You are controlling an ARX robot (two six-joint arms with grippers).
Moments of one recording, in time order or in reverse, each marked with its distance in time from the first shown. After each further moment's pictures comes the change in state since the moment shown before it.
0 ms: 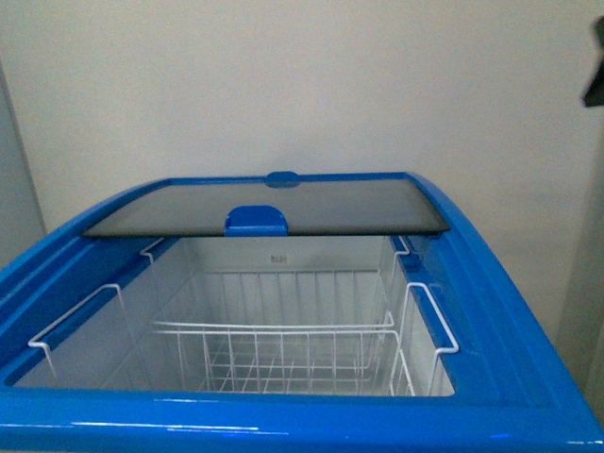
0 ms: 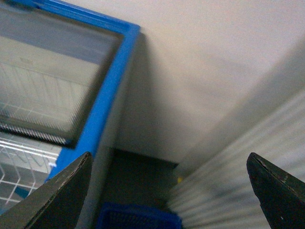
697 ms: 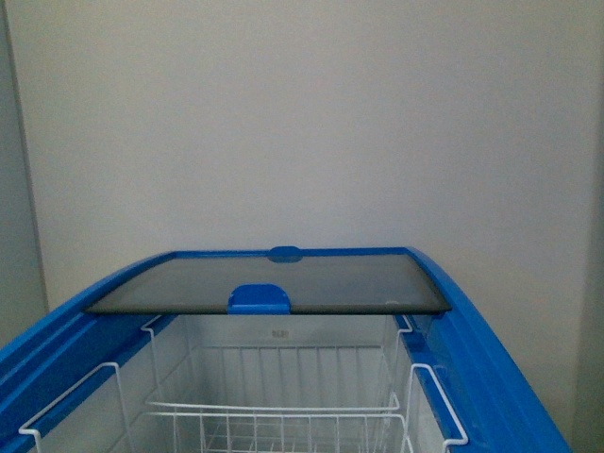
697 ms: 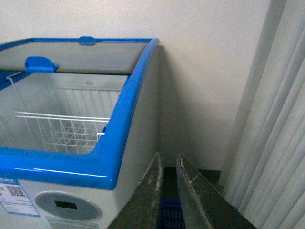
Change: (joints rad) left arm 0.000 -0.002 0.000 0.000 0.000 0.000; right arm 0.038 -1.339 -1.177 0.167 -0.061 0.175
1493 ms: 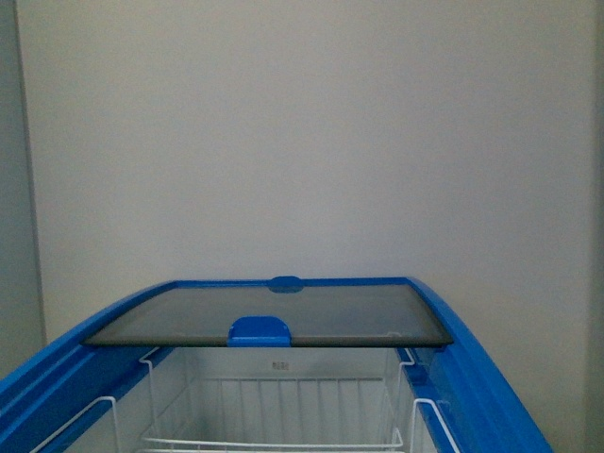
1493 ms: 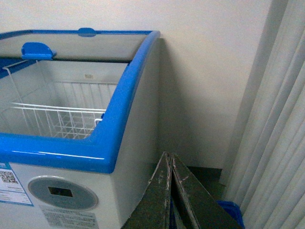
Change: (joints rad) left arm 0.000 0.000 0.000 0.000 0.000 0.000; right arm 0.002 -0.101 -0.135 0.037 0.000 -0.001
